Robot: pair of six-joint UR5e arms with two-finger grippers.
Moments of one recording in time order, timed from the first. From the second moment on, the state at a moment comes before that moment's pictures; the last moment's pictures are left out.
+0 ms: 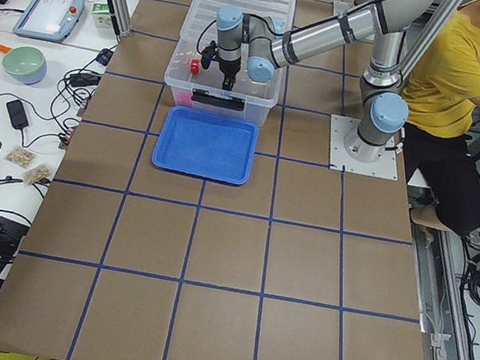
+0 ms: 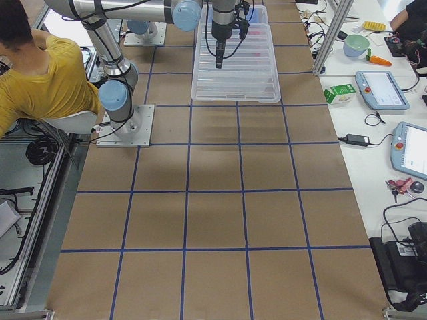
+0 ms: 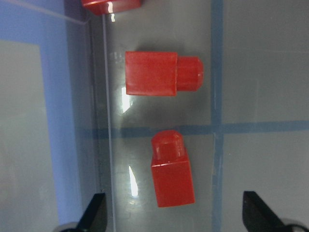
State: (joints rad) left arm -1.50 -1.88 -1.90 -1.02 1.59 0.10; right arm 1.49 -1.66 1.68 -1.57 -1.59 0.03
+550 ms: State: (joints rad) left arm -1.48 -1.91 -1.91 -1.00 1.59 0.10; right arm 1.49 -1.66 1.68 -1.57 -1.59 0.03
